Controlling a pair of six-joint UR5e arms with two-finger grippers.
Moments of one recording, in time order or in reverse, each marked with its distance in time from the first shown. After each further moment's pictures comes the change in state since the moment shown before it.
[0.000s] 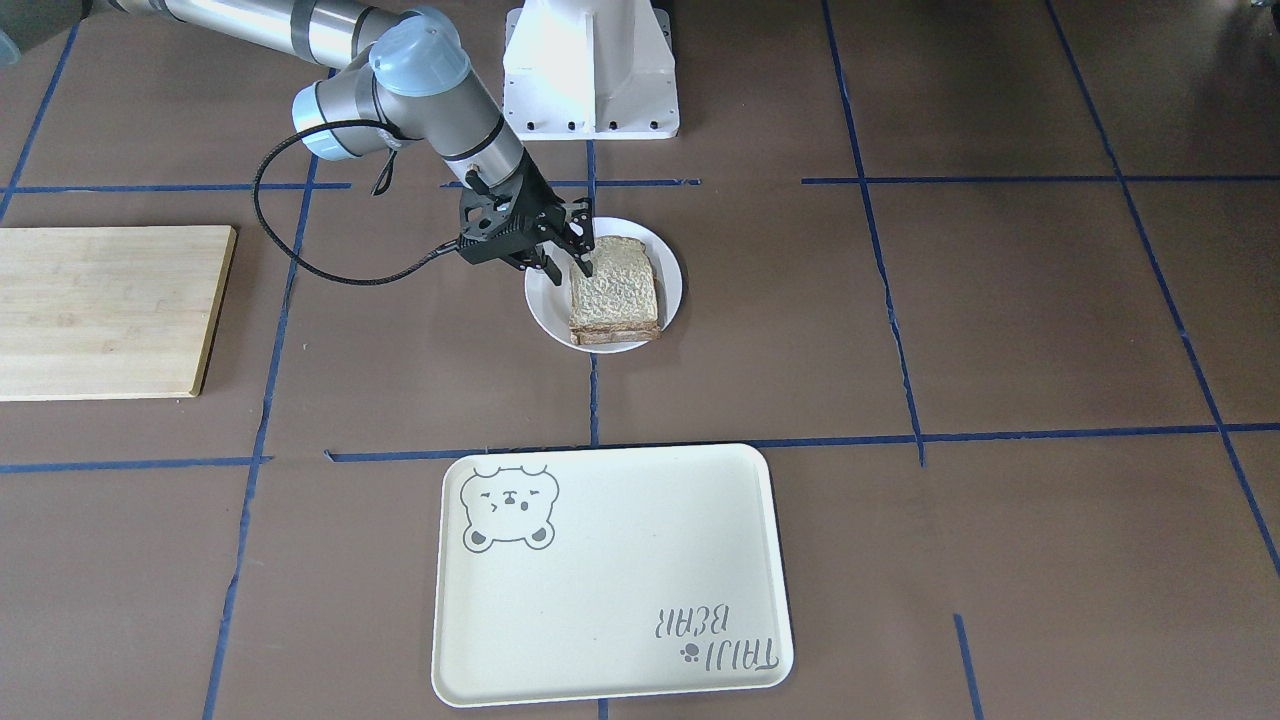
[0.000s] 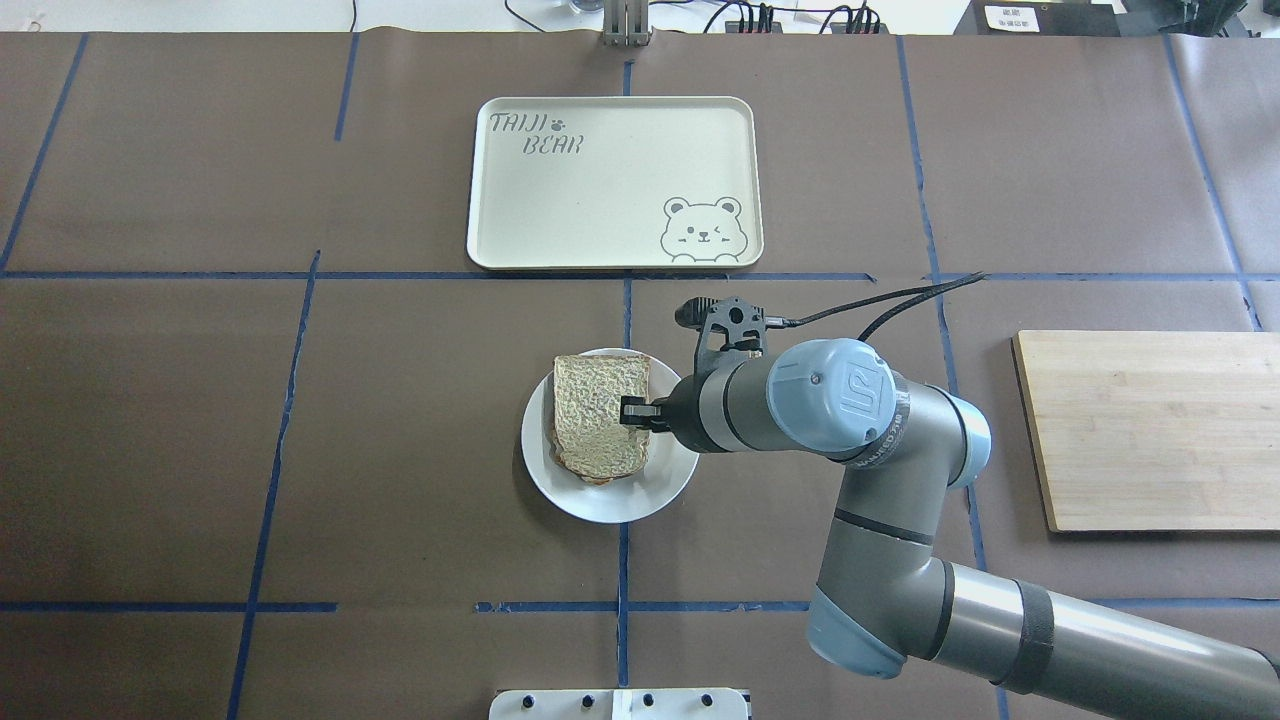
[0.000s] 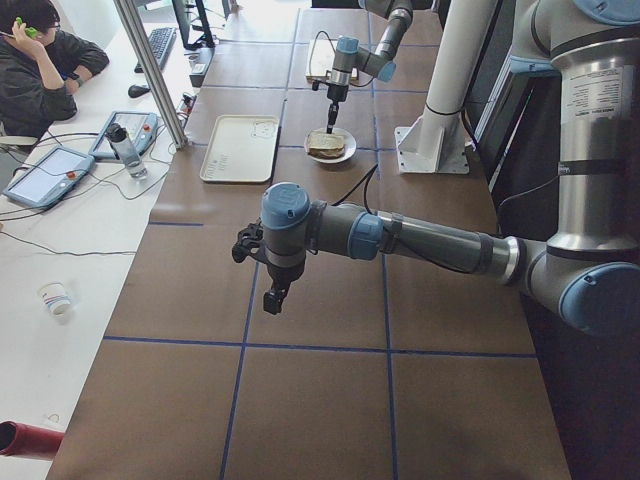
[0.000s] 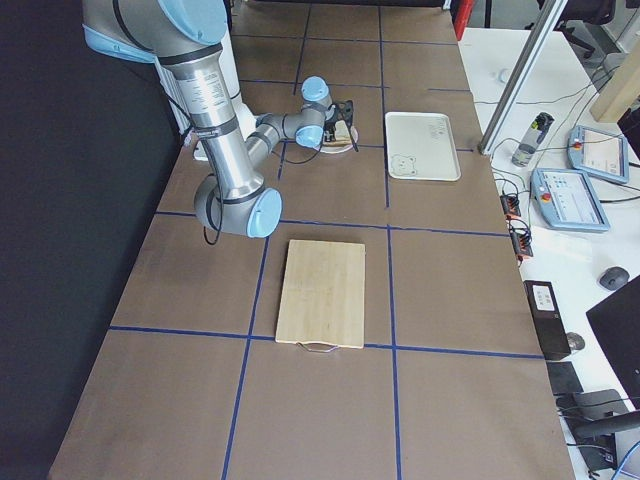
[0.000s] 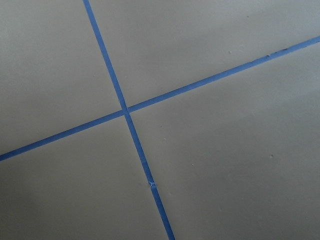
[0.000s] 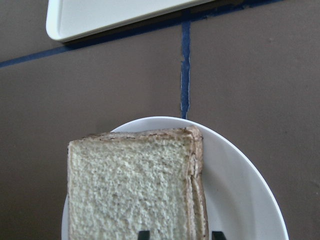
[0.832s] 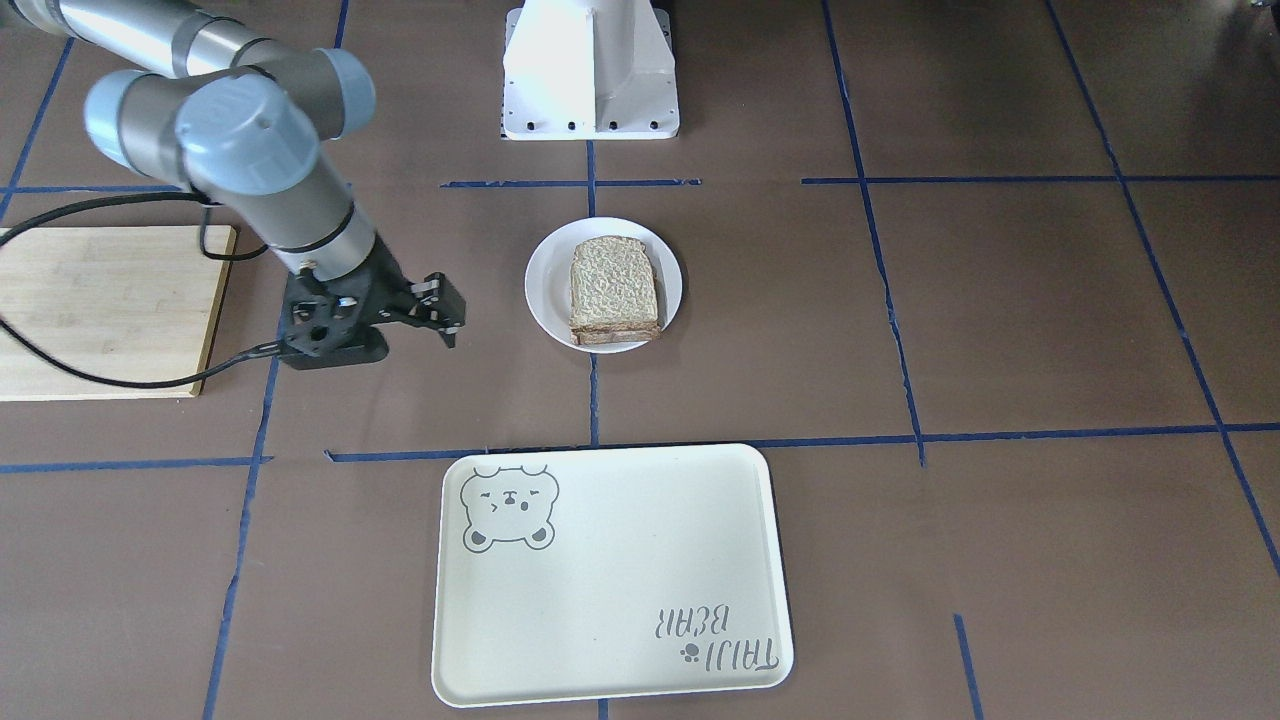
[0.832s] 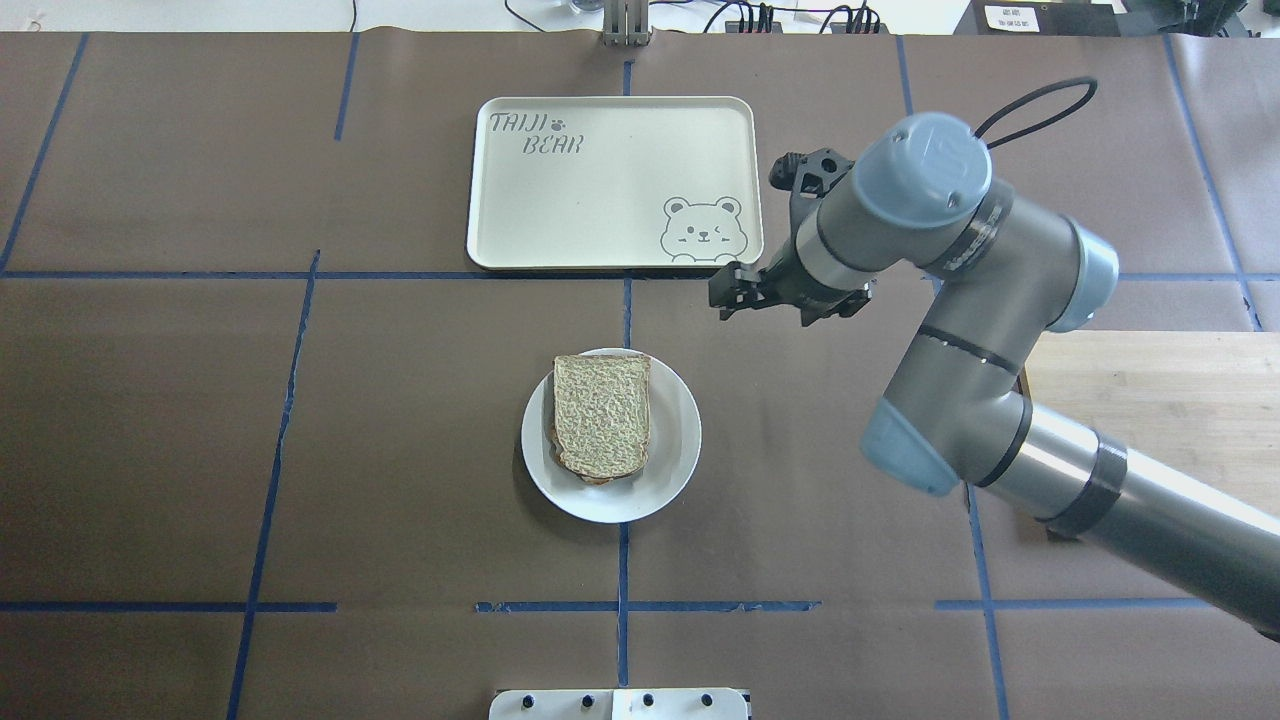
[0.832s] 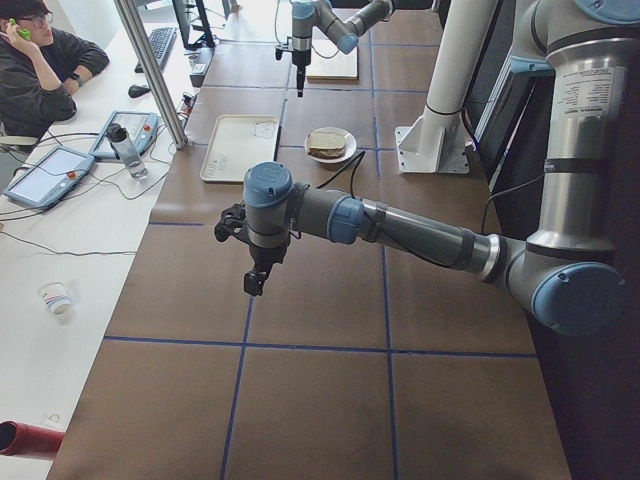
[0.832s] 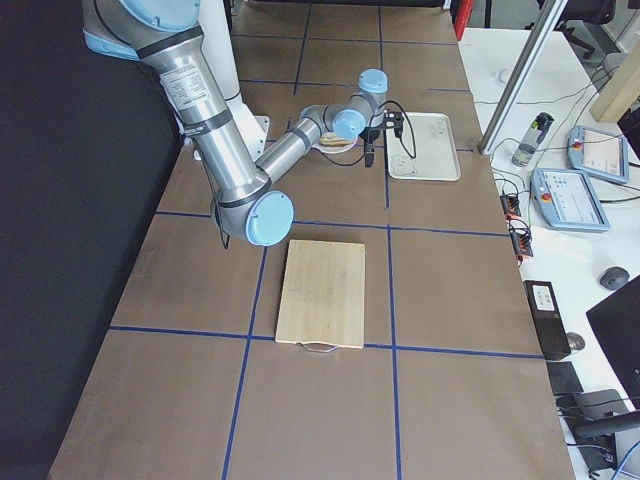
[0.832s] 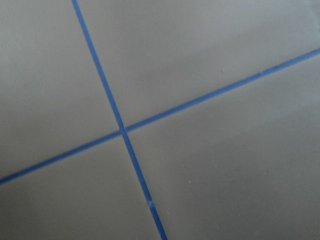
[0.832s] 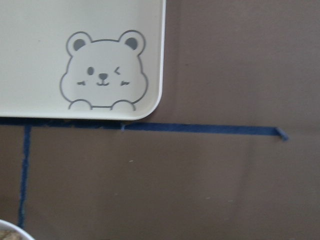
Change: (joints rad) left arm 0.012 -0.118 0.024 0.013 0.002 -0.055; right arm 0.412 -0.007 0.056 -0.565 0.376 -0.499
